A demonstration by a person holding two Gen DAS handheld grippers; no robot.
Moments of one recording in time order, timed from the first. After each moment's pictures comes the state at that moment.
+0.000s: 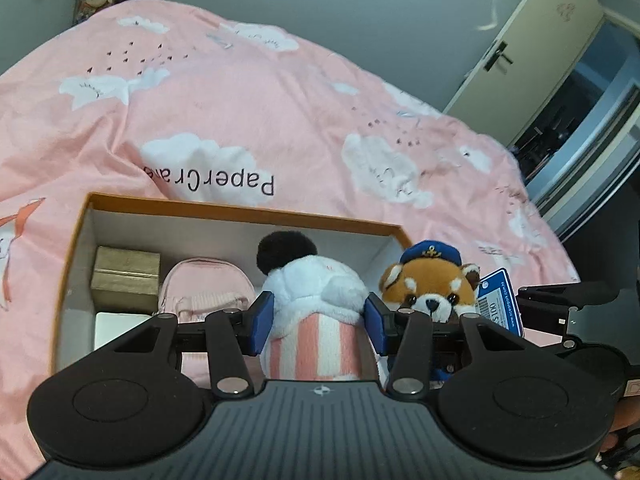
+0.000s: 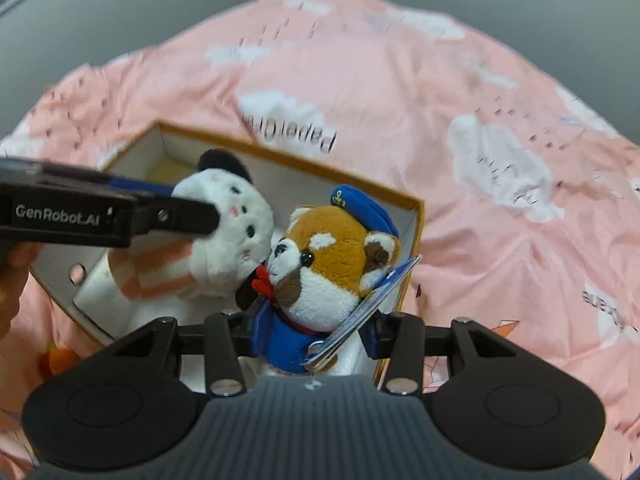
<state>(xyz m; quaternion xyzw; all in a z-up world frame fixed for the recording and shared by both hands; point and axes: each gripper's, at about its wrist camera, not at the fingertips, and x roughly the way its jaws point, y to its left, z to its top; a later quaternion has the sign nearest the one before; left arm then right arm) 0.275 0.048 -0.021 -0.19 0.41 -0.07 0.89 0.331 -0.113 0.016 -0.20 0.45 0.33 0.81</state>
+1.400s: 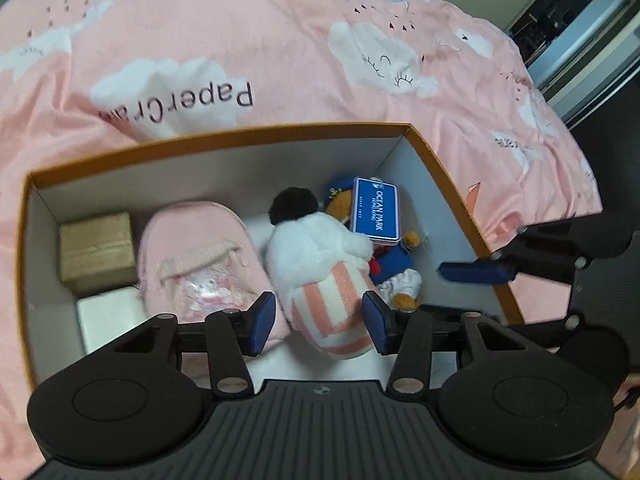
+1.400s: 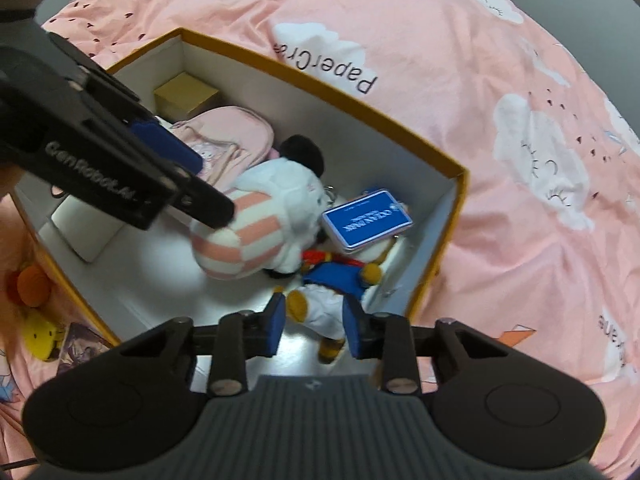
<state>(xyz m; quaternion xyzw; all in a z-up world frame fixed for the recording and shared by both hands) 0.313 0.036 -0.047 -0.12 0.55 -0.14 0.82 0.327 -0.104 -0.019 -0.29 0.46 0.37 0.75</state>
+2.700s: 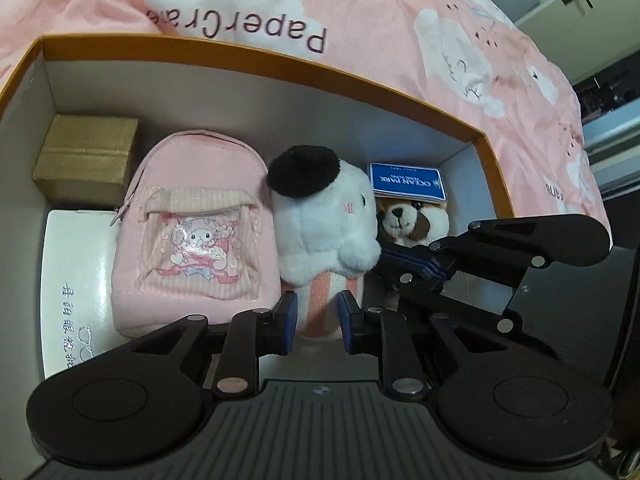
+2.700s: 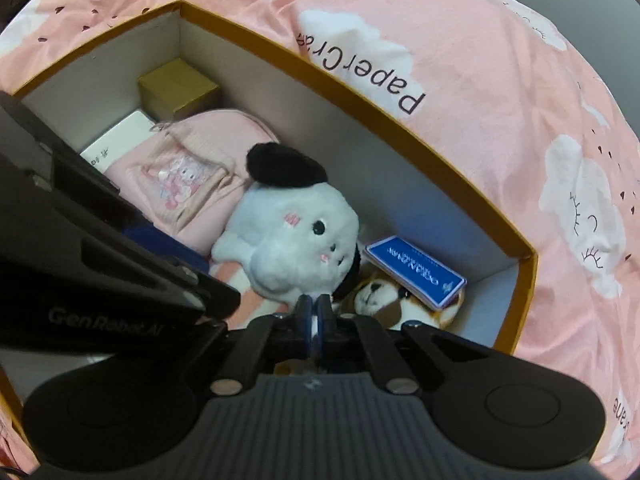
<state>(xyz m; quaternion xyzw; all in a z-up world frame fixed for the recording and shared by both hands) 0.324 0.042 -0.090 -0.24 0.58 -0.05 0.77 0.364 -0.036 -0.070 -0.34 0.45 0.39 0.73</state>
